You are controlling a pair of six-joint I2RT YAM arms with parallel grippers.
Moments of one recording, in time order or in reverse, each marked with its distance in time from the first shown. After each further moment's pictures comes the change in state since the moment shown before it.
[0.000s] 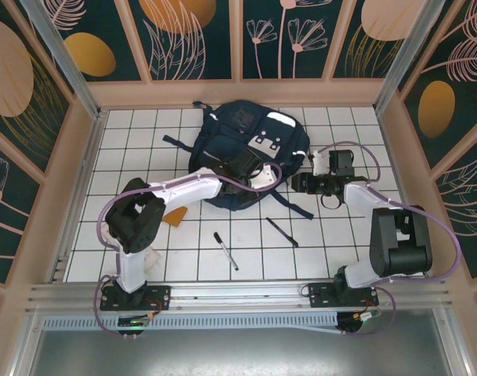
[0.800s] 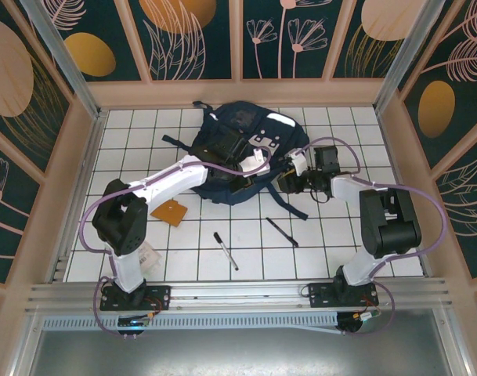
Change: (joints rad) left arm 0.084 -0.067 0.082 -0.131 0.183 0.058; right arm 0.087 0.169 0.072 0.134 -0.119 -0.355
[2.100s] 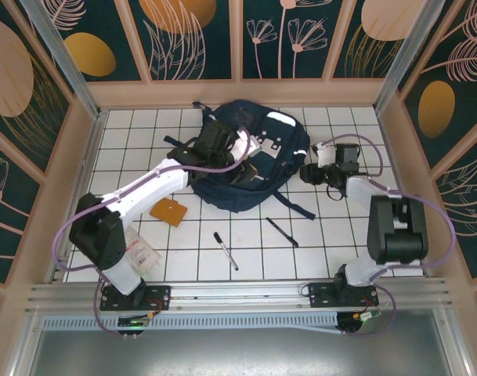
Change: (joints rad) left arm 0.045 -0.194 -0.094 0.197 0.040 -0.251; right arm -0.155 -0.111 -0.042 0.024 0.188 0.227
